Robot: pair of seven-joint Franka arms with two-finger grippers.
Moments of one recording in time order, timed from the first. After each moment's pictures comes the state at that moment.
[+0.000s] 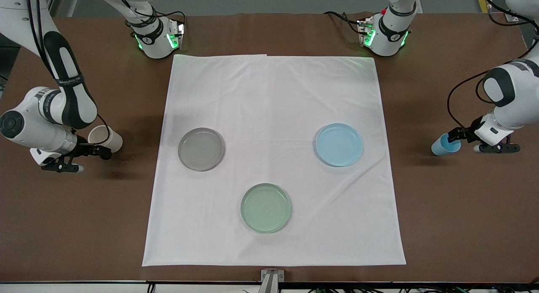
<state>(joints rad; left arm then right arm) 0.41 0.26 -0.10 -2.21 0.04 2.45 0.30 -0.13 0.38 -0.10 -2.08 0.04 2.39 -0.17</state>
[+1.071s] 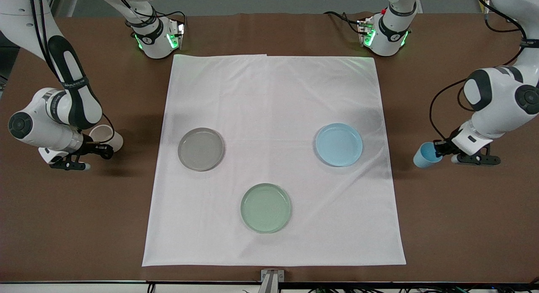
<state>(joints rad) 0.42 0.23 -0.38 -2.15 0.04 2.43 0.06 -0.14 0.40 -0.10 -2.10 0.05 2.41 -0.19</state>
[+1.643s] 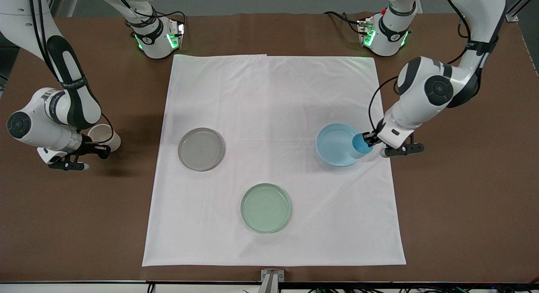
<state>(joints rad) 0.31 0.23 -0.66 -2.15 0.04 2.39 -0.54 -0.14 0.40 -0.10 -2.09 0.05 2.41 -0.19</state>
